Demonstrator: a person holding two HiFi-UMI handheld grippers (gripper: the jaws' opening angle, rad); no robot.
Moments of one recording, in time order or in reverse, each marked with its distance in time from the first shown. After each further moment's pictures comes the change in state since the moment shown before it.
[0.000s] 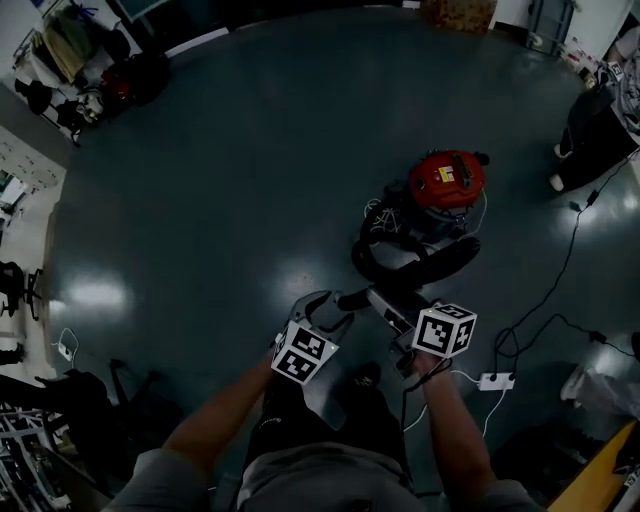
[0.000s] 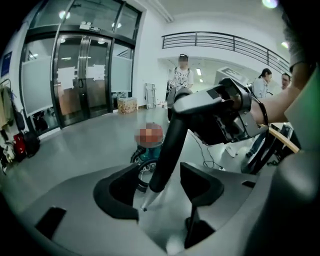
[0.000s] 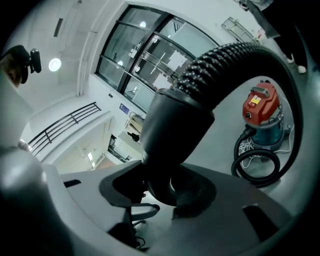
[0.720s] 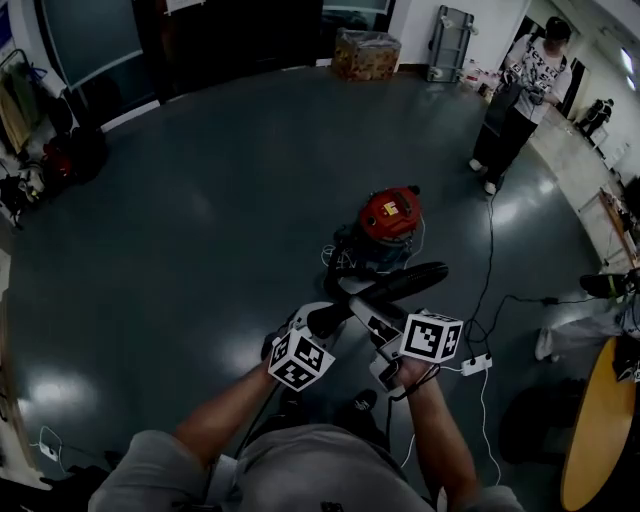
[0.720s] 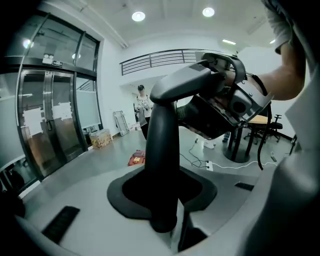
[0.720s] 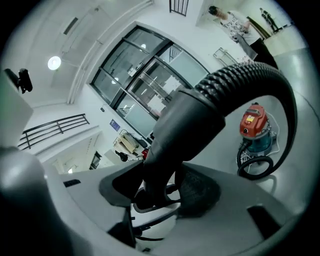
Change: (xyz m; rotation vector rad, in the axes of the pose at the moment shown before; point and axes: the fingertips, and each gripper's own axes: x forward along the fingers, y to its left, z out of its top) left arm -0.160 0.044 0.060 0.425 -0.234 -0.231; right arm 0.035 0.216 0.020 0.013 -0.279 -0.177
